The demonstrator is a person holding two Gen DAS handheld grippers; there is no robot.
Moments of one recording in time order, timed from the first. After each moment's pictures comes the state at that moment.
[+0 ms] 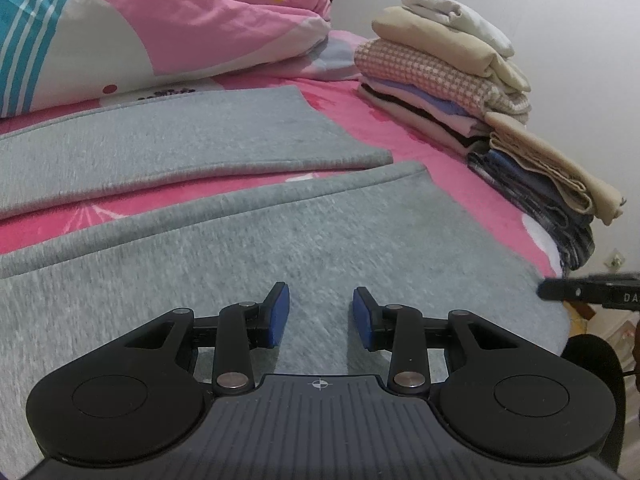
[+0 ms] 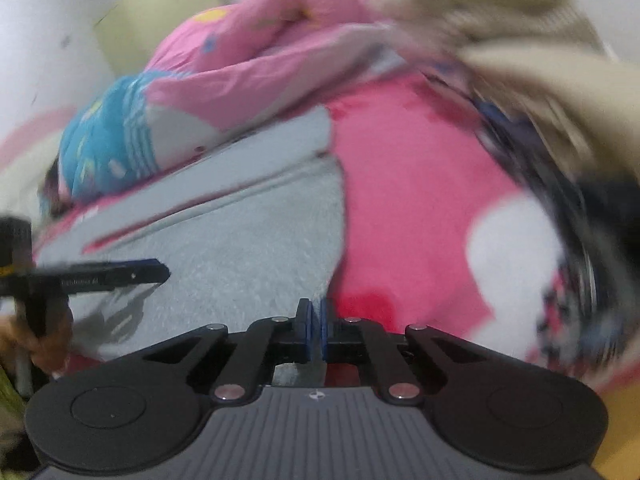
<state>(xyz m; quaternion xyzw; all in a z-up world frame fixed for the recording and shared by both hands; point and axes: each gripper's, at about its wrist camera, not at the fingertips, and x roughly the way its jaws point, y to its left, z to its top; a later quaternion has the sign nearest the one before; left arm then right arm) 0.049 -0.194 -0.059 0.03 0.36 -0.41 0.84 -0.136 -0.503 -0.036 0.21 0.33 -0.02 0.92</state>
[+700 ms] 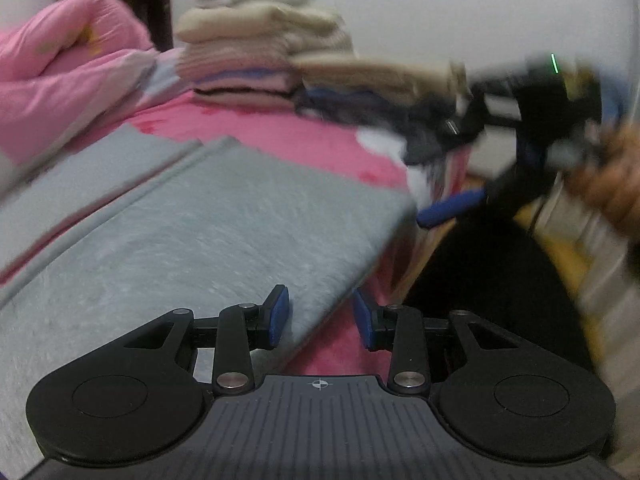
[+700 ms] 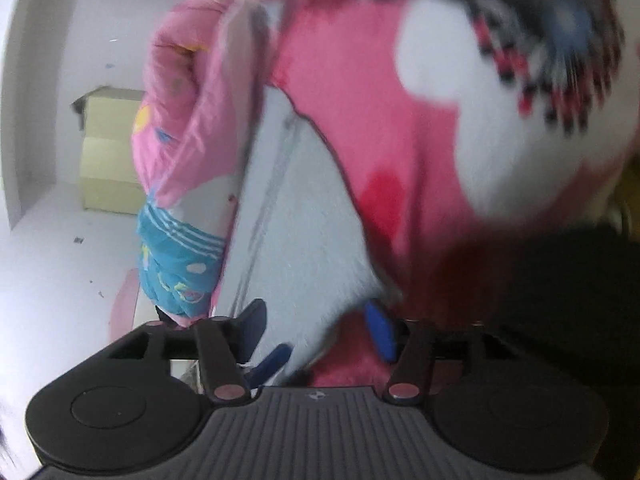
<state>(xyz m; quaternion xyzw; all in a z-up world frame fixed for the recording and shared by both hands) -0.069 -0.229 -0.059 0.22 0.26 -0.54 0.77 -0.172 -0.541 -0.074 0.60 0.33 0.03 0.73</state>
